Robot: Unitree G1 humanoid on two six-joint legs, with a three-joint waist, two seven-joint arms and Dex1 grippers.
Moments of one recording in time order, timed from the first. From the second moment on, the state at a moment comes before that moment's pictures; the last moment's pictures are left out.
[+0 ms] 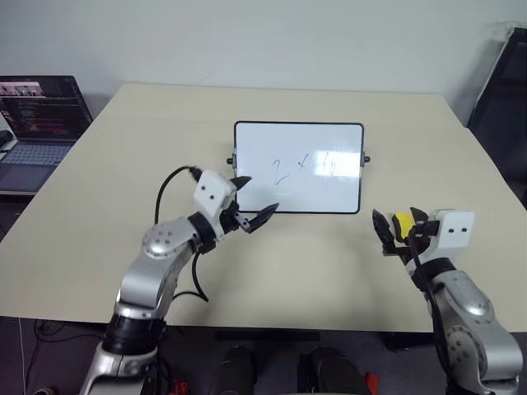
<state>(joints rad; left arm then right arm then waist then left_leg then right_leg) -0.39 0.46 -0.05 -0.24 -0.30 0.38 -0.70 0.03 -0.23 -0.21 -0.67 0.38 0.66 0.08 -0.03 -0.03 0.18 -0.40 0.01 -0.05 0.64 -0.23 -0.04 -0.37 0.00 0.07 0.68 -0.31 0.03</state>
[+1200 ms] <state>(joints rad) -0.64 0.43 -0.28 0.06 -0.30 0.28 -1.21 -0.24 -0.38 -0.29 -0.24 0.36 0.94 0.10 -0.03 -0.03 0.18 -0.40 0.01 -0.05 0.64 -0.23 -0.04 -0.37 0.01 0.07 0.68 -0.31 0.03</state>
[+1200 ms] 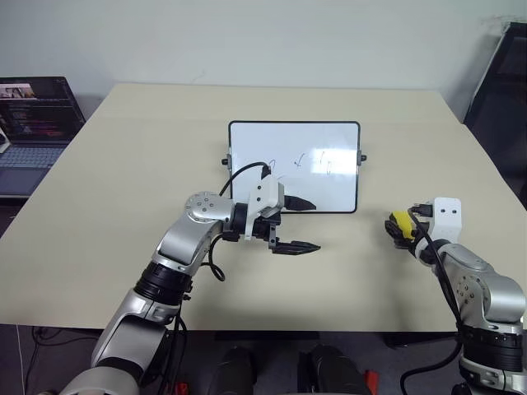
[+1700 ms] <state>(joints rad) -0.61 0.43 -0.27 0.03 -0.31 0.33 -1.16 -0.26 -0.37 -0.29 -0.22 0.34 0.92 0.11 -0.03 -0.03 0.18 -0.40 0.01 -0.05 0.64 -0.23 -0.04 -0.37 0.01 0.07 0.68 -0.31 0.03</state>
